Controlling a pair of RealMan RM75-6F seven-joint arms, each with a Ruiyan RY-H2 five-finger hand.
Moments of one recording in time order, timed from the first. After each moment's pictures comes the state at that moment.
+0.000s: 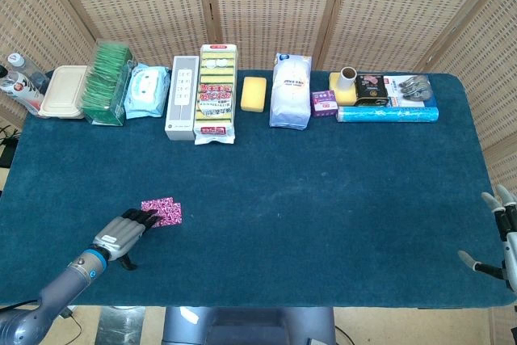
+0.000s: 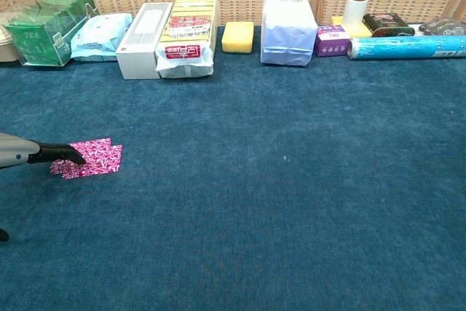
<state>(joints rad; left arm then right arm) -0.66 -1.18 0.13 -1.80 0.98 0.76 0.43 0.00 -1.02 0.08 -1.61 -1.50 1.55 0.20</state>
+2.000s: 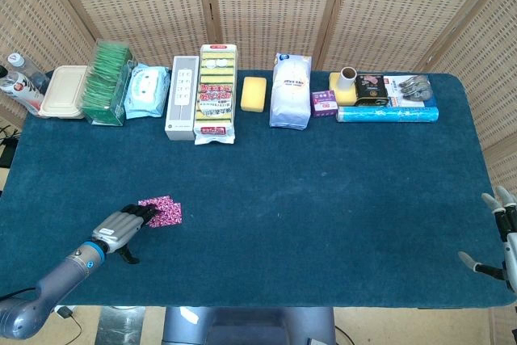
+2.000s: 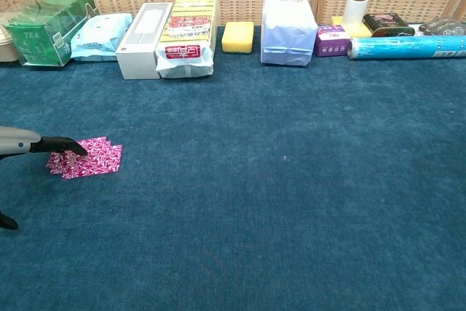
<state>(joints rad) -0.67 -1.19 0.10 -1.72 1.05 0.68 0.23 0.00 -1.02 0.07 -1.61 -1.50 1.54 0.21</state>
